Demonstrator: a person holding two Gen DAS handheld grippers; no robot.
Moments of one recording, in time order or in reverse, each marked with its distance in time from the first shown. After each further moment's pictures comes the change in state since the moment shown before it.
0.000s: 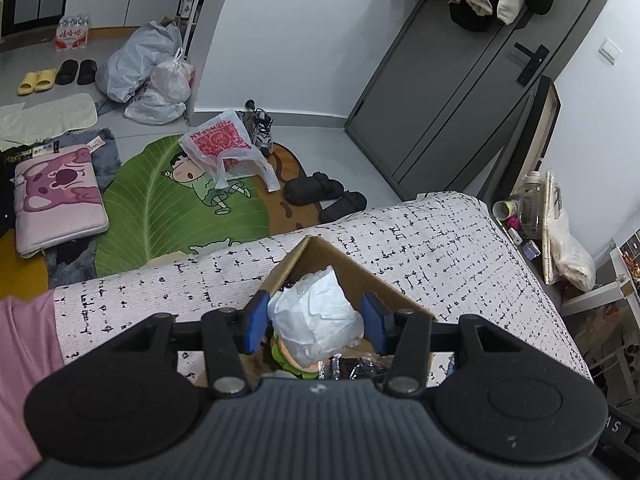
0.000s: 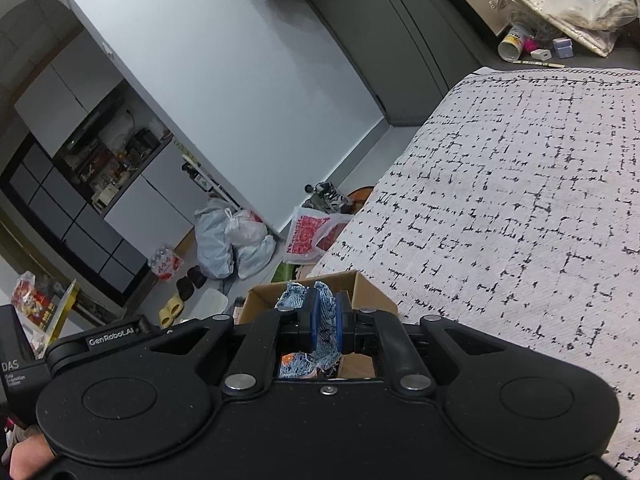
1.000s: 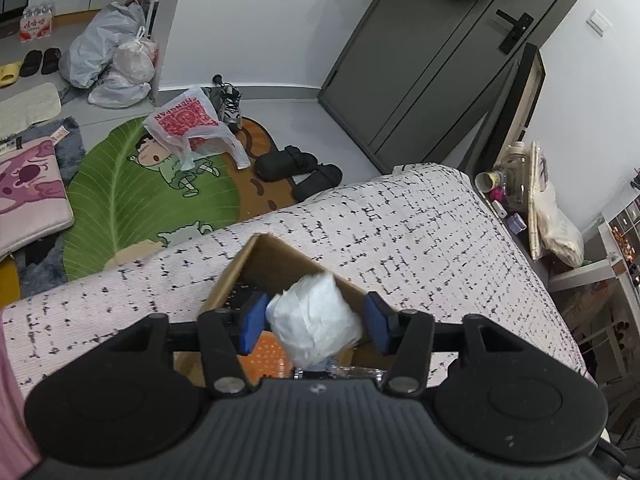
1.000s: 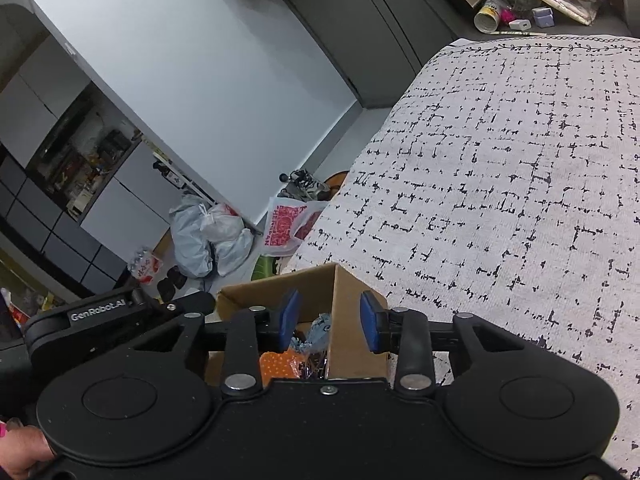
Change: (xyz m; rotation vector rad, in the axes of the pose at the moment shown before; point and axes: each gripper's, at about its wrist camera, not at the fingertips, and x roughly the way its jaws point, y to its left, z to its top) left arm 0.042 -0.025 0.014 0.040 0.093 -0.066; right arm 0.034 -0.007 -0.002 0.076 0.033 -0.070
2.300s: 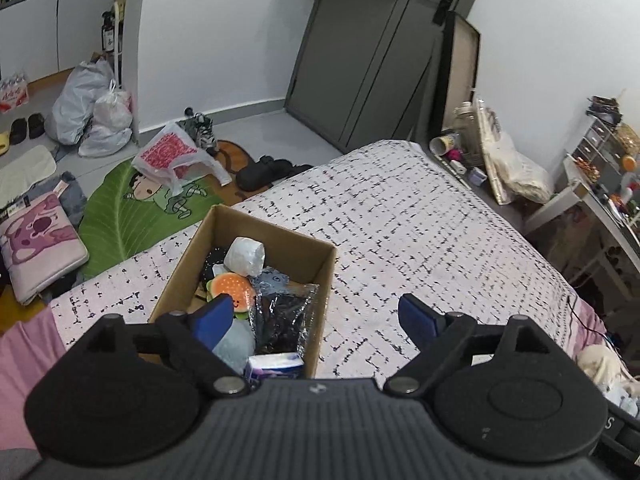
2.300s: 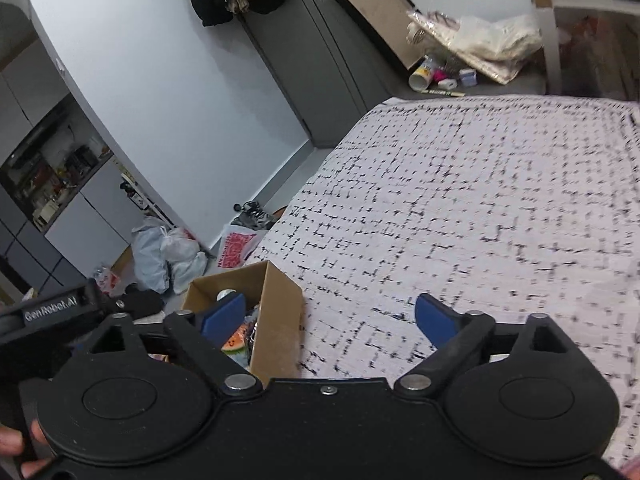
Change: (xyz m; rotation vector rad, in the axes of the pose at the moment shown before) left arm -0.107 -0.073 -0.061 0.225 -0.028 0.027; right arm -0.144 -0.018 -0.024 -0.053 -0.110 -0.176
